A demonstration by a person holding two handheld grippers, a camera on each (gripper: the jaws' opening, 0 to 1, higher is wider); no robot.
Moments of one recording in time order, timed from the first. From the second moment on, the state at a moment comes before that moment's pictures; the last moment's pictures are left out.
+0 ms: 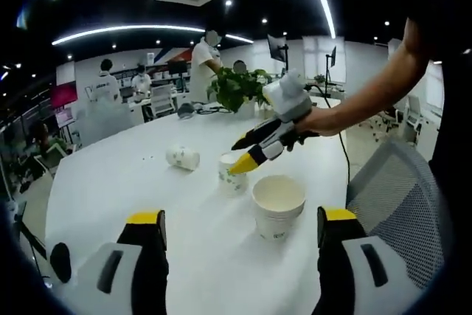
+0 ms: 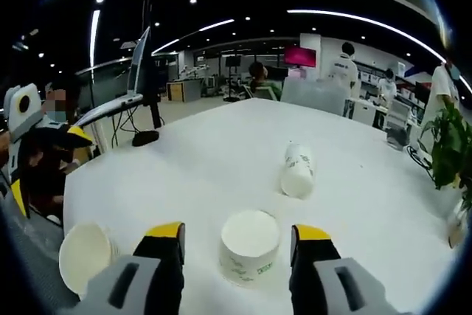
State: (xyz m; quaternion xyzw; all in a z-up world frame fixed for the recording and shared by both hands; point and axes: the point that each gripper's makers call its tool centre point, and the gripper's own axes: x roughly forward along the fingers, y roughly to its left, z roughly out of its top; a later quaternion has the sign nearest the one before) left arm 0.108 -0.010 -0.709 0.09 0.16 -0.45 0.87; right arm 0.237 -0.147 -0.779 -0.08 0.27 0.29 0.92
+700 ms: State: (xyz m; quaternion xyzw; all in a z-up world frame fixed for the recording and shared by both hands) left arm 0.114 0.000 -0.711 0.09 0.16 -0.42 0.89; right arm 0.241 -0.152 -0.793 -0.08 0.30 0.26 0.91
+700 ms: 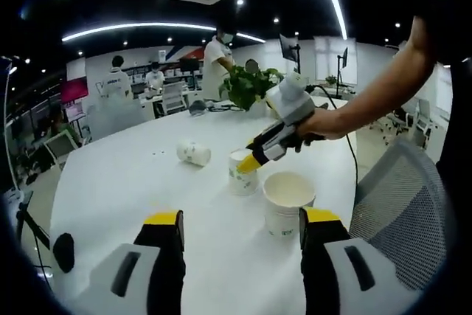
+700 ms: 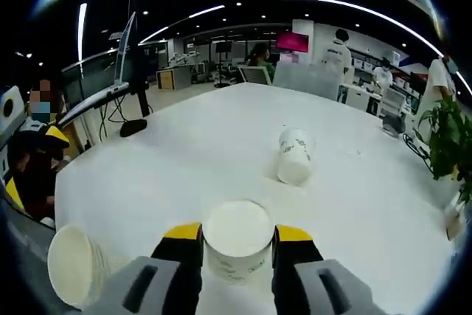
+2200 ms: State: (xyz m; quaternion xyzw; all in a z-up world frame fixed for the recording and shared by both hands) left arm 0.113 -0.050 -0.706 0.04 0.19 -0.51 0.84; right arm 0.155 -0.122 -0.666 0.04 0.18 0.32 0.93
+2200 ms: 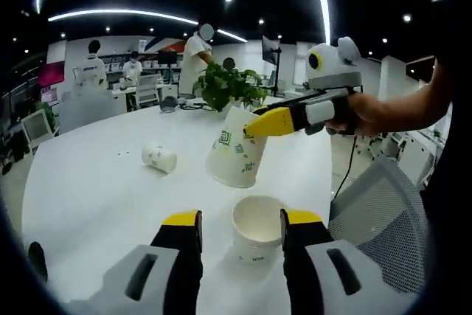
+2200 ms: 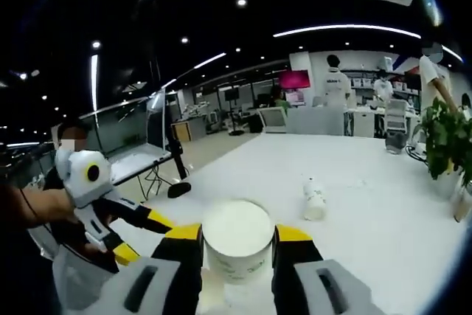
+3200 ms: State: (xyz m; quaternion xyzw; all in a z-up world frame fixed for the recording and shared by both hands) left arm 0.108 -0.047 -0.684 -0.03 0.19 -0.53 0.83; right arm 0.106 -0.094 -0.673 0.09 0.19 0.42 0.88
